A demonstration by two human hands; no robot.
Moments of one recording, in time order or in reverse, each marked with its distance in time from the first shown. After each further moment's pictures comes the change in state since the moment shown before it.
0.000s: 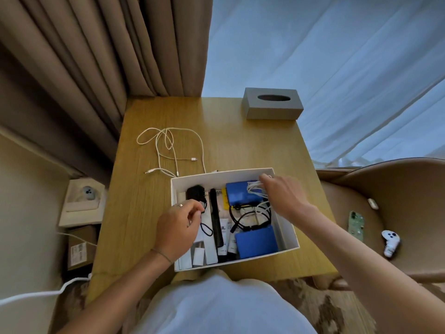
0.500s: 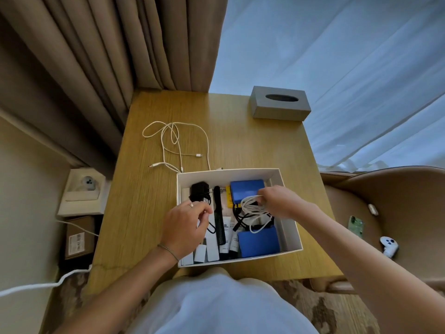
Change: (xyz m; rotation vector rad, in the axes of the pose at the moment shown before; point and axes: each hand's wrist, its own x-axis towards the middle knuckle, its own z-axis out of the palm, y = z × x) left_hand -0.004 -0.004 0.008 0.084 -0.022 0.068; right_hand 0.018 -0.012 0.017 0.146 -0.403 0.027
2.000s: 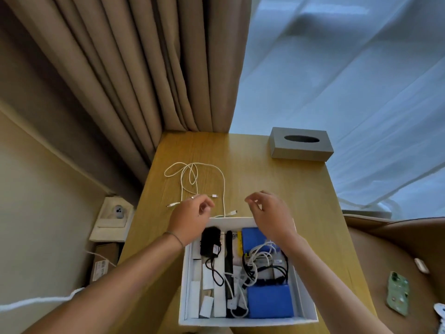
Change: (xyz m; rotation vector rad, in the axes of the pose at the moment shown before) left_hand 0.114 -0.009 -0.041 -0.077 -0.055 -0.261; right_hand 0.034 -0.039 -0.058 0.554 0.551 -0.154
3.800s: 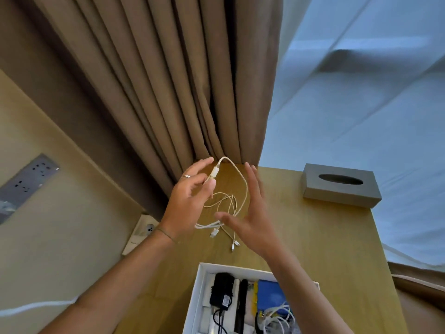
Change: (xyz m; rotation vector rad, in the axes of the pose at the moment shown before) left_hand 0.062 0.100 -0.105 -0.409 0.311 0.091; right_hand 0.079 -0.081 -0.027 0.597 -0.029 -0.329
